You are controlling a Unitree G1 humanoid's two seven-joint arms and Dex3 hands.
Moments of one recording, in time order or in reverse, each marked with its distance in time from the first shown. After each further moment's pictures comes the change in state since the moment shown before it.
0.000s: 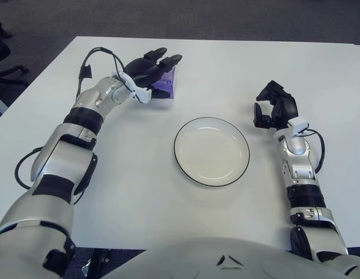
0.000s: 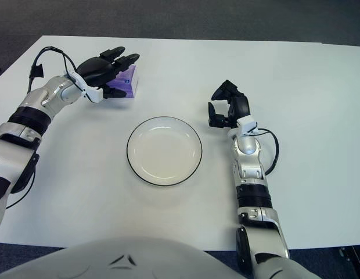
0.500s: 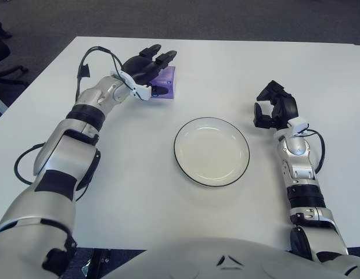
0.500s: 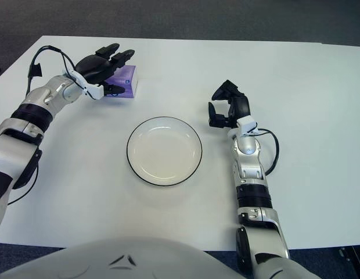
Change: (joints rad) left arm -0.039 -0.016 -0.039 0.084 0.015 0.060 0.090; right arm 0.000 -0.001 0.002 0.000 -0.008 0.000 -0.013
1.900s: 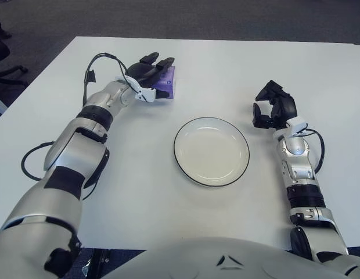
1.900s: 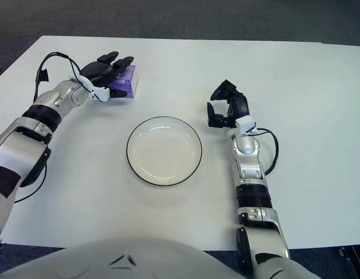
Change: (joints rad) left arm -0.023 -0.059 -0.043 0.120 -0.004 0.074 0.005; right arm 0.000 -0.003 0.010 -0.004 0.000 0.000 0.000
